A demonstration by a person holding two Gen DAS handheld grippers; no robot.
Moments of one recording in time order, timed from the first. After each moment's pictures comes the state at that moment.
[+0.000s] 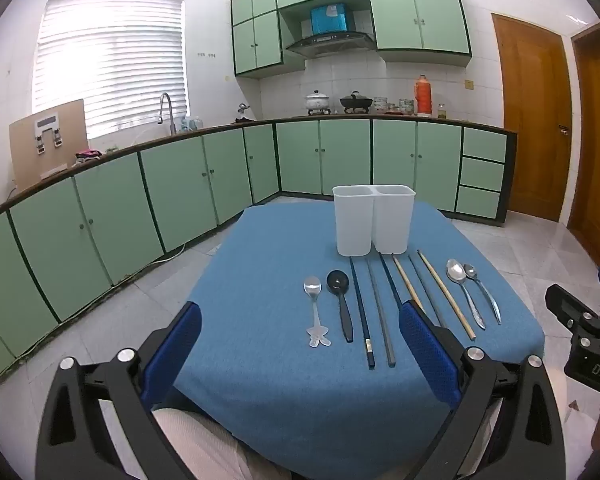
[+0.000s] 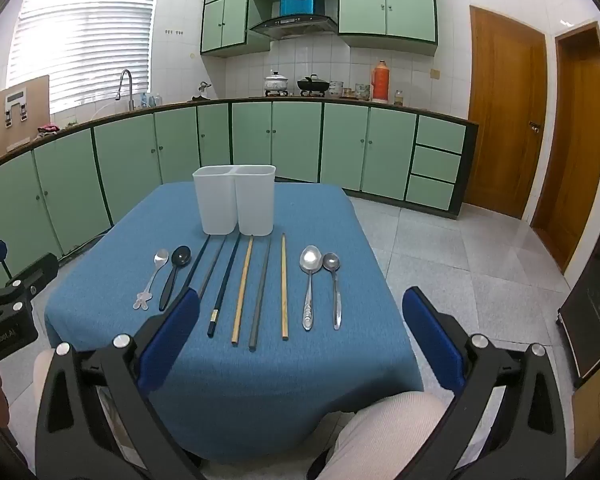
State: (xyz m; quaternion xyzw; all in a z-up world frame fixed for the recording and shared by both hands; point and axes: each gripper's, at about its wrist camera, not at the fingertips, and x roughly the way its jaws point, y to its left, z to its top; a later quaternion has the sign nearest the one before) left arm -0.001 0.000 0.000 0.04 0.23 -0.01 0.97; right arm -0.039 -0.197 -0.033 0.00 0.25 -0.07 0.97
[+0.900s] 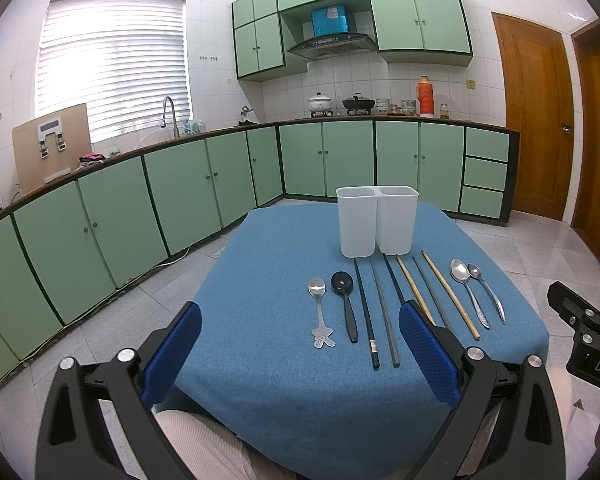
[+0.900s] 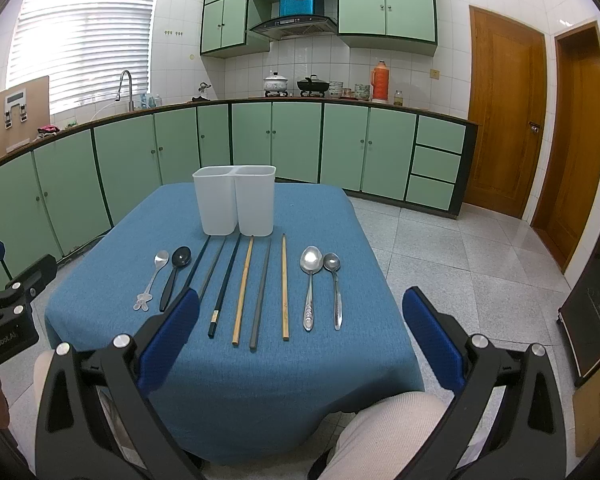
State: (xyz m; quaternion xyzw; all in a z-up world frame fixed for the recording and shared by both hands) left arm -0.003 -0.003 0.003 0.05 0.23 -0.01 0.97; right arm -0.039 -0.197 -0.033 0.00 0.25 -0.07 0.97
